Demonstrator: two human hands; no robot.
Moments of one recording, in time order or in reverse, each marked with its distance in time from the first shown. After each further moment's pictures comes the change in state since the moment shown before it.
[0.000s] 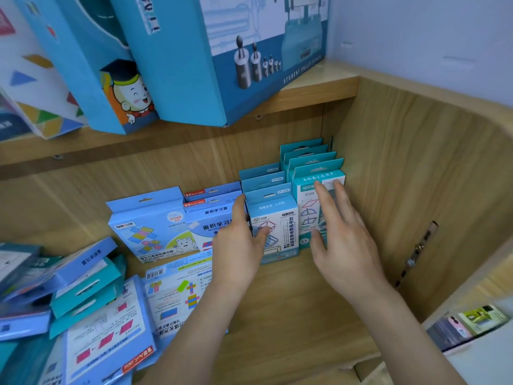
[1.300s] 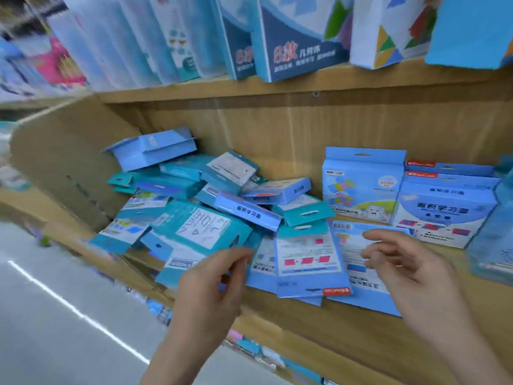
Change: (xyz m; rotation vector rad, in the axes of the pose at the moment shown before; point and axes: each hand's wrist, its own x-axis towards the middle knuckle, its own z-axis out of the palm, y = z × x) left_hand -0.175 -0.137 -0.240 0.147 0.343 -0.212; right_hand -0.054 -0.160 0.092 0.785 -0.439 -0.057
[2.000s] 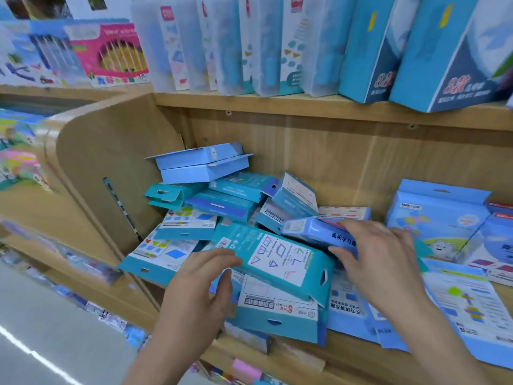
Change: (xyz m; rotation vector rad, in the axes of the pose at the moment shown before) left_hand 0.049 -0.154 -0.098 0.027 -0.004 0.099; right_hand 0.052 -0.083 0.176 -0.970 0.087 -0.325
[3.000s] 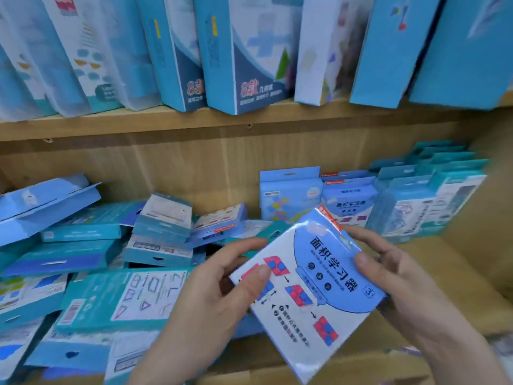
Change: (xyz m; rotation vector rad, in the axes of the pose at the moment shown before) left_hand 0.044 0.140 0.074 -0.966 -0.675 -0.119; right_hand -0.095 0.100 -0.093 1.502 -0.091 0.670
